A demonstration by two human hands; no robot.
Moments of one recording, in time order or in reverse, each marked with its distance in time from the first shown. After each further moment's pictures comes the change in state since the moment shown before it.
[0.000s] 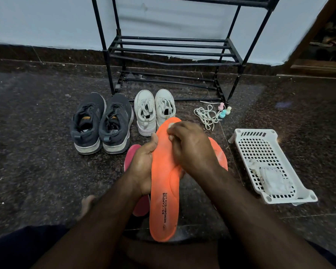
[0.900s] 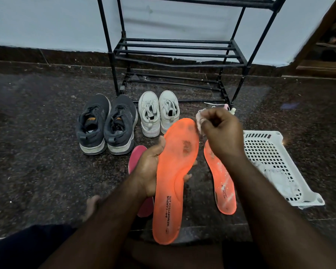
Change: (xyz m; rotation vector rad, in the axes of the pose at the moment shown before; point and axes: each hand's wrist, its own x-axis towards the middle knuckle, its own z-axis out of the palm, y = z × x) left_hand -0.001 0.002 0.004 0.129 0.032 0.009; right_hand 0.015 0.034 -0.034 0.408 0.217 0.421
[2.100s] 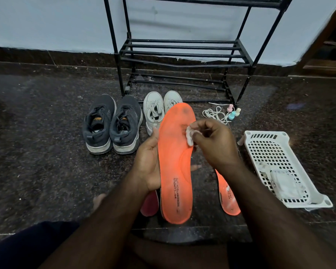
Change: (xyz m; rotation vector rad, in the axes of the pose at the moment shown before) left_hand -0.020 0.008 0.001 -0.176 -0.016 0.083; right_hand -0.023 -0.011 0.014 0.173 -0.192 0.064
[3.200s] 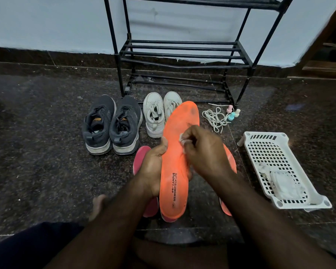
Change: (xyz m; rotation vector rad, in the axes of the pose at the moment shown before) left_hand 0.026 -0.012 -0.008 0.048 0.064 -0.042; right_hand -0.012 0.000 0.017 -0.455 -0.031 -0.175
